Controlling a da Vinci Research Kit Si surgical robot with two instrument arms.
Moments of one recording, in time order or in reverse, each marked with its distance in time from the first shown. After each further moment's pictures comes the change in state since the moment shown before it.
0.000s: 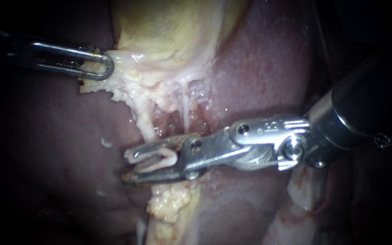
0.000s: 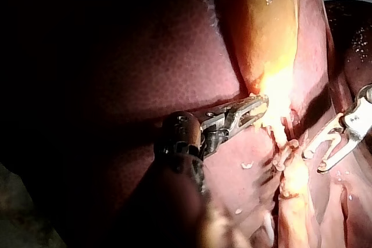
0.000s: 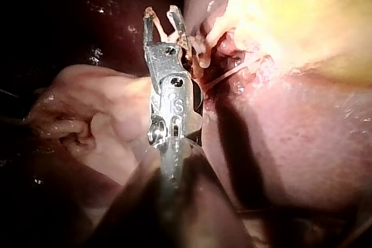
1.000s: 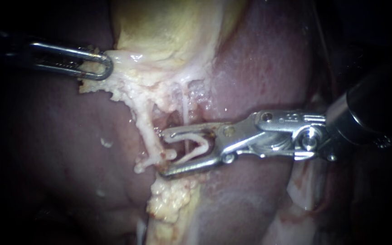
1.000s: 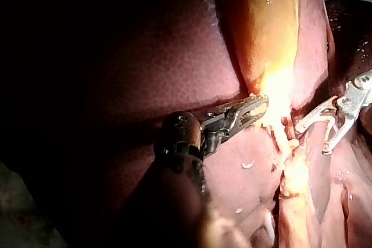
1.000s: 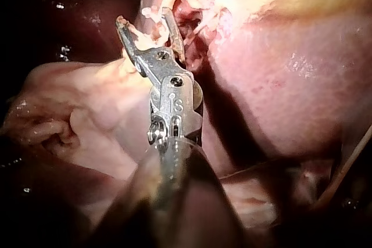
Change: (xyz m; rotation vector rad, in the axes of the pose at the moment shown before) right arm -0.006 0.005 -0.004 0.008 0.021 0.124; left arm 0.000 0.000 0.000 0.000 -0.001 0.000
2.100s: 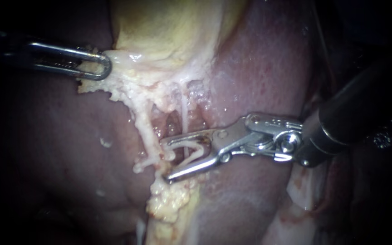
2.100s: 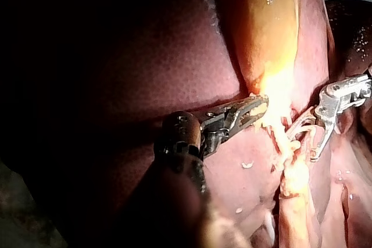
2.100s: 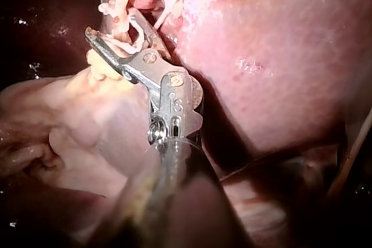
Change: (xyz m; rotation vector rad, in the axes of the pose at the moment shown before) right arm -0.005 0.005 0.003 0.179 0.102 0.028; left arm 0.000 0.000 0.000 -0.001 -0.001 0.000
